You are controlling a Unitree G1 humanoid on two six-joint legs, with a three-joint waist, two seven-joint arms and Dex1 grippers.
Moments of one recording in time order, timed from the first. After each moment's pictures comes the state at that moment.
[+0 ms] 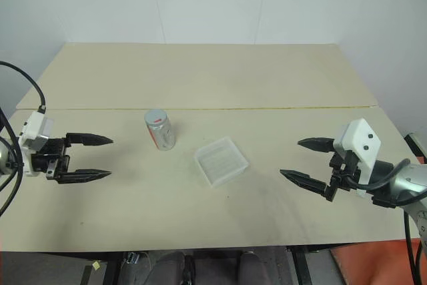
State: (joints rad) left arm -0.30 1.00 0.23 0.17 -0.52 0.22 -1.55; right arm 0.05 -0.97 -0.47 -0.56 0.67 0.63 0.96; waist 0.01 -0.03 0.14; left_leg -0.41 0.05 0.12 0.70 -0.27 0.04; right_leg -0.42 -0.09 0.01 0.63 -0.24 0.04
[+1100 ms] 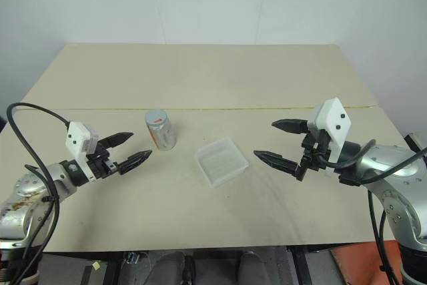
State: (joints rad) left arm -0.11 0.60 0.25 -0.31 -0.51 0.51 -0.71; right arm -0.22 -0.88 -0.28 -0.54 0.72 0.66 0.83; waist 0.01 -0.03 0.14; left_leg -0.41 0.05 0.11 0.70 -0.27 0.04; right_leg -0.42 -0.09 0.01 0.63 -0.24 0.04
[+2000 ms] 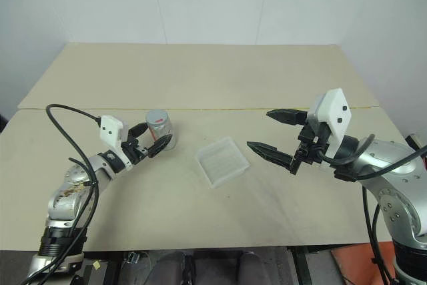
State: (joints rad) left arm -0.29 0.41 0.10 -0.04 -0.37 0.34 -0.59; right arm -0.25 -0.85 -0.28 -0.58 0.77 0.66 0.78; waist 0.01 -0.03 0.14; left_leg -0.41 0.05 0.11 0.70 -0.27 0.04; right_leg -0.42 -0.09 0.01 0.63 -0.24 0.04
